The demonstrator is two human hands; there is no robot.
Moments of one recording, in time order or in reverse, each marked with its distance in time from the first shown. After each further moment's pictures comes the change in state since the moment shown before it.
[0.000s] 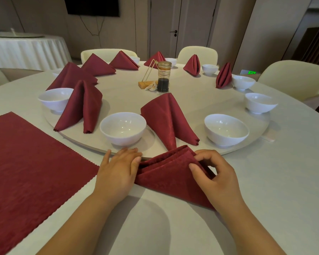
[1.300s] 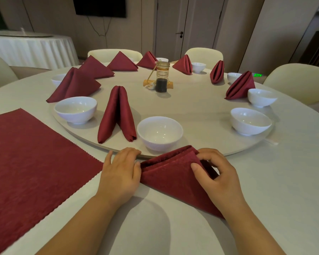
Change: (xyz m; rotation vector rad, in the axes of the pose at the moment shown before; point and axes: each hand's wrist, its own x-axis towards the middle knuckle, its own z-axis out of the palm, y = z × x) left_hand -0.012 -0.005 0.015 -0.051 0.260 0.090; right_hand 0.002 0.004 -0.003 -0.056 -0.056 -0.098
